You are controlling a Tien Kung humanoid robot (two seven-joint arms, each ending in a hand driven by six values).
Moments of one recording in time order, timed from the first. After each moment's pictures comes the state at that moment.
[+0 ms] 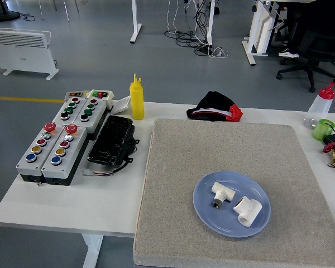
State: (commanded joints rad) left arm -0.03 0.00 -1.24 -0.27 0.66 0.37 0.39; right arm 0.01 -0.18 1.68 1.44 -0.31 -0.03 0.07
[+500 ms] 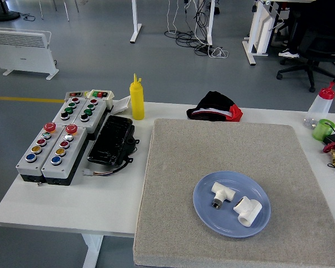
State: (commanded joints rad) left arm -0.03 0.00 -1.22 -0.27 0.62 0.37 0.38; right arm 0.02 -0.19 1.66 1.46 -0.36 0.01 -0.05
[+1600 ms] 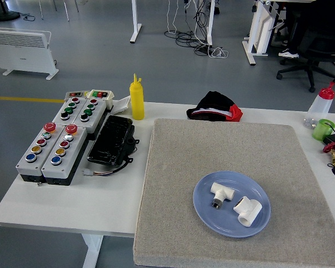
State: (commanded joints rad) left arm -0.01 0.00 -1.21 -0.27 0.61 0.38 0.39; right arm 0.03 -0.20 1.65 1.45 -0.31 0.05 -0.04
